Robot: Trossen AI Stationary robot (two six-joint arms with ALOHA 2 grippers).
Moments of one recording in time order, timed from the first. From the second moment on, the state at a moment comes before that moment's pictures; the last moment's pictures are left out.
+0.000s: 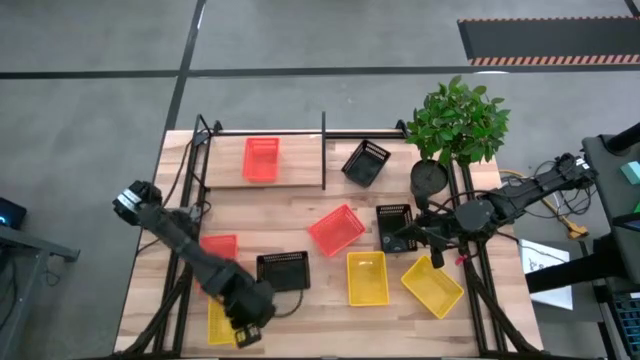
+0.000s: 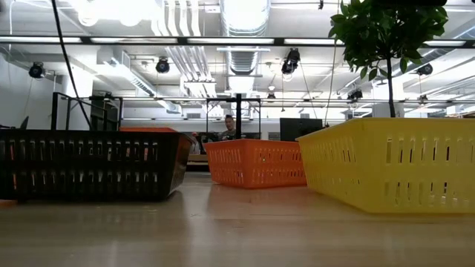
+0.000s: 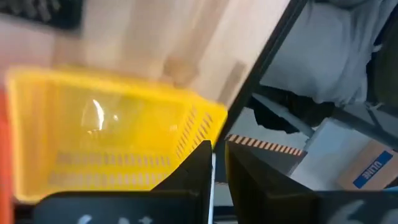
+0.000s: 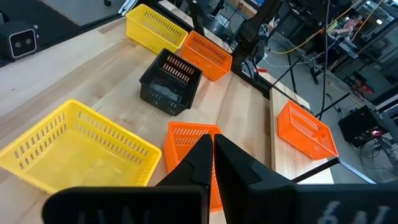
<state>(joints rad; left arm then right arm) -0.70 1.65 1.36 -0.98 0.35 -1.18 0.42 0.77 0.66 -0.27 0.25 -0.43</state>
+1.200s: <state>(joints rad) -0.92 1.82 1.29 -0.85 0.23 -1.16 0.42 0.78 0.64 -0.25 0.18 -0.40</state>
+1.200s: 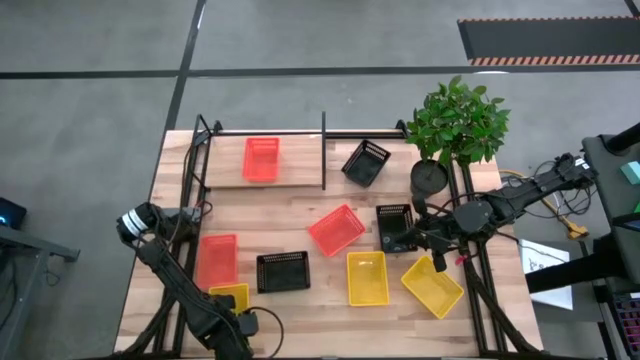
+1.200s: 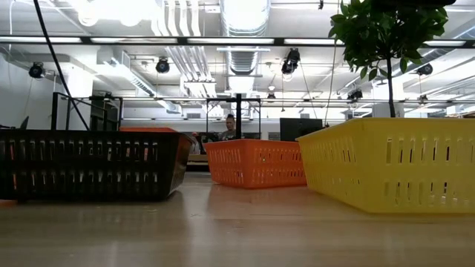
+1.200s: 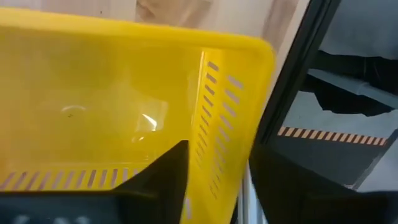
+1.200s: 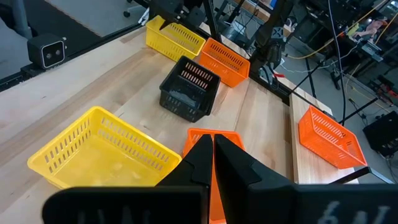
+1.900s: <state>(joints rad) -0.85 1.72 1.53 -1.07 0.16 -1.09 0.42 0.78 0.63 -0.25 0.18 -0.40</state>
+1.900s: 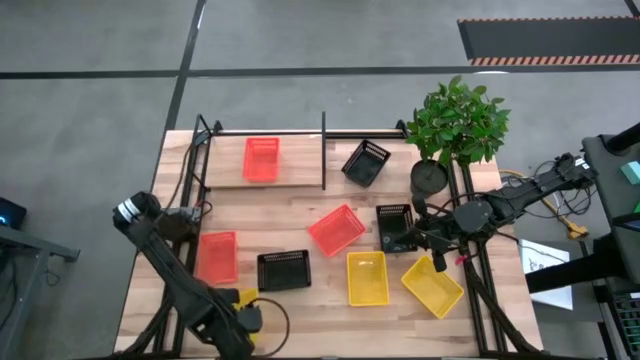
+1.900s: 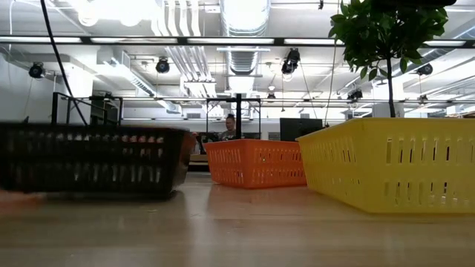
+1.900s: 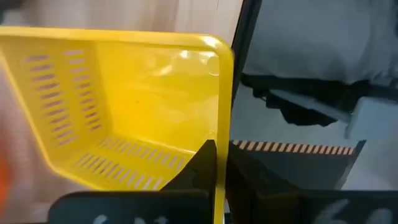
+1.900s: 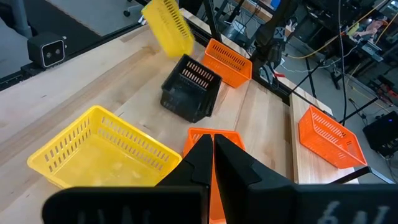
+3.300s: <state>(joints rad) 0.36 1.13 1.23 -1.47 -0.48 0.40 0.42 0.78 0.63 -0.25 0.18 -0.43</state>
